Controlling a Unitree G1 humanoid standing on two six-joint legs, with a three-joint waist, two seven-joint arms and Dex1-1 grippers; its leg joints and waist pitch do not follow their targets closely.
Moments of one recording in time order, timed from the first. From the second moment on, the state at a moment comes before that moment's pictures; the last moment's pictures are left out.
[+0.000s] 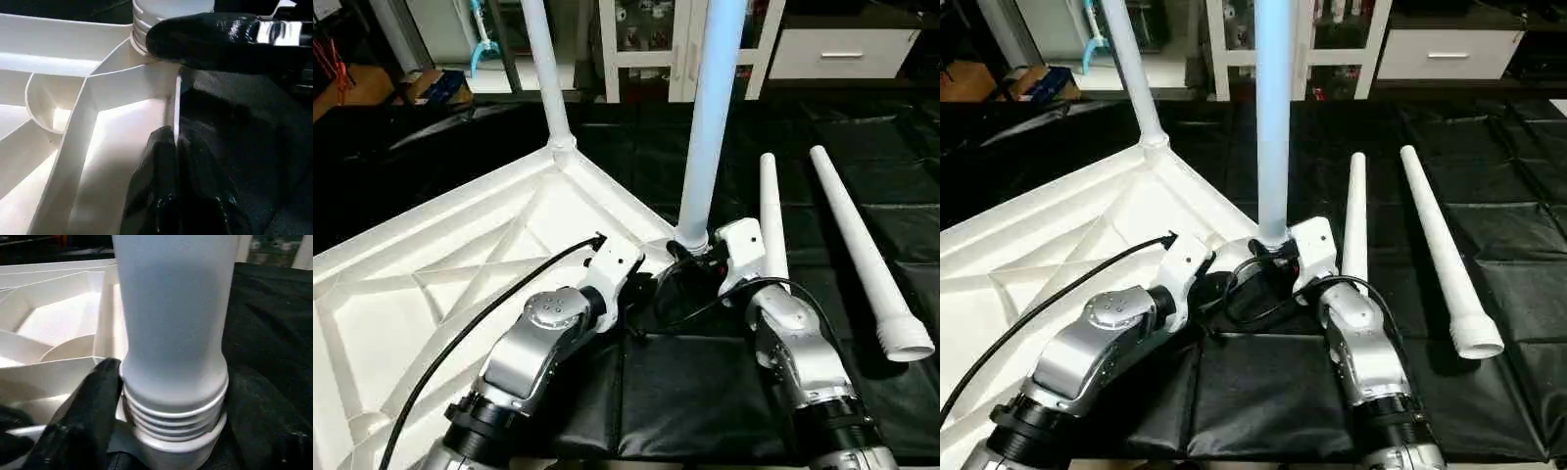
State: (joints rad) left arm -0.34 0.16 -0.29 0.01 -0.07 0.59 -0.52; right arm -0.33 -0.13 0.06 0.31 0.10 0.08 0.47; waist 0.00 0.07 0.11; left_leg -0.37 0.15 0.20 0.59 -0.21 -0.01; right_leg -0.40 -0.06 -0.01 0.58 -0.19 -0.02
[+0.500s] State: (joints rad) left arm -0.21 0.44 -0.29 -0.15 -0.16 0.53 -0.82; right arm -0.36 -0.42 0.12 0.24 0.24 0.12 1.02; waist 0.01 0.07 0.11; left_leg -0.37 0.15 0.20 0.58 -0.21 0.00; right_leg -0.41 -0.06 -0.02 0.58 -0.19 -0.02
